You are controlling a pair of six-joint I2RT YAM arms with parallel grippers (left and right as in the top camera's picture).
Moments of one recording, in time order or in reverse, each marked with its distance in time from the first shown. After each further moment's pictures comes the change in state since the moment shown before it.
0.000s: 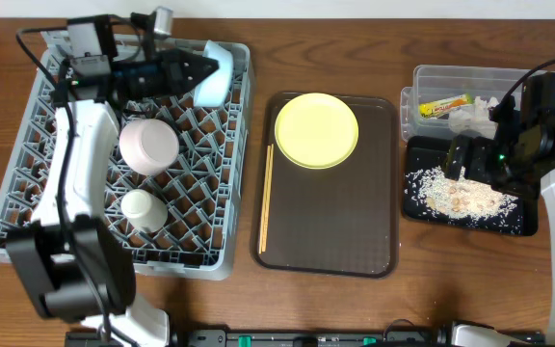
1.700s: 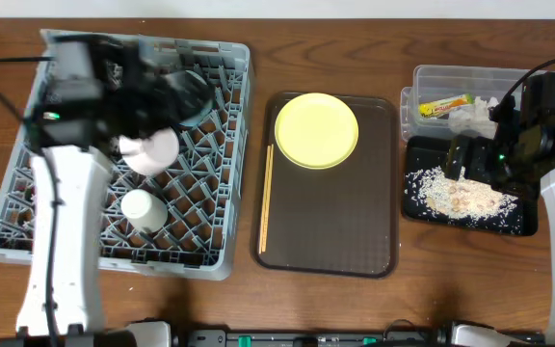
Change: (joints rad) left arm -0.147 -0.349 0.010 -0.553 -0.643 -0.022; right arm 0.000 0.000 0.000 0.002 0.001 0.000
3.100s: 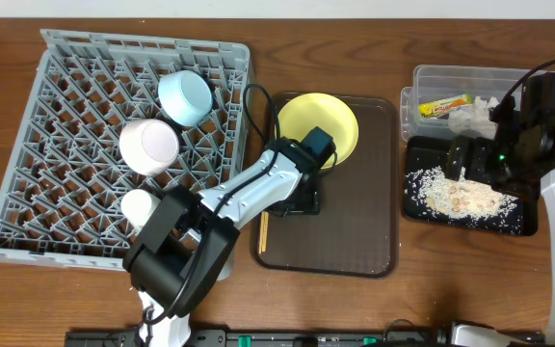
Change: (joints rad) left arm -0.701 0.493 -0.214 0.116 -0.574 -0.418; right arm 0.000 0.000 0.000 -0.006 0.003 0.000
